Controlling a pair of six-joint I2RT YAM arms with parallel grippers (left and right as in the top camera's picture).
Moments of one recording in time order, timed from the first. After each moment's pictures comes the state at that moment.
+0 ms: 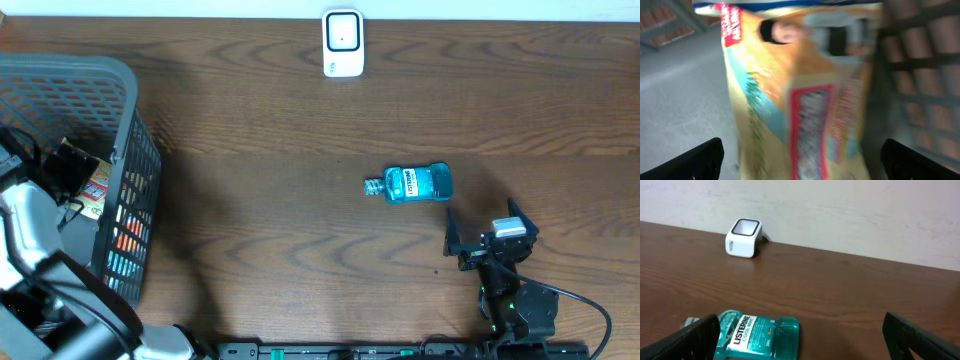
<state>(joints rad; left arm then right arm) 0.70 1.66 1.13 -0.58 0.10 -0.44 0.07 0.01 0.01 -0.07 -0.07 -0.09</state>
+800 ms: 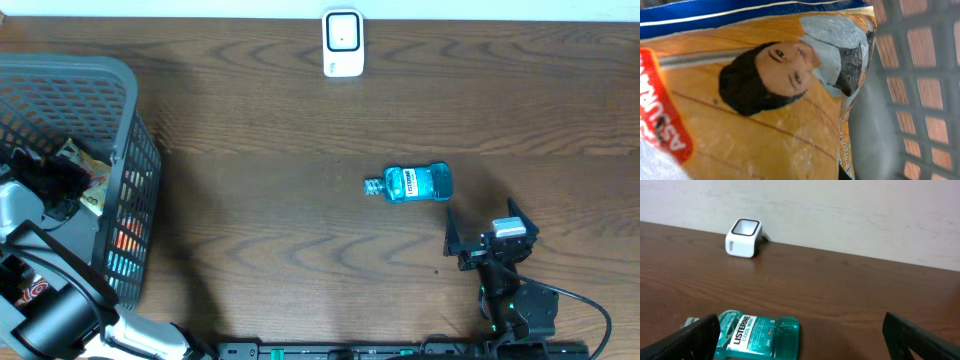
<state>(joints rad) 0.77 1.82 1.16 -0.50 0.39 -0.38 0.07 0.01 0.01 -0.07 -0.07 -0.09</state>
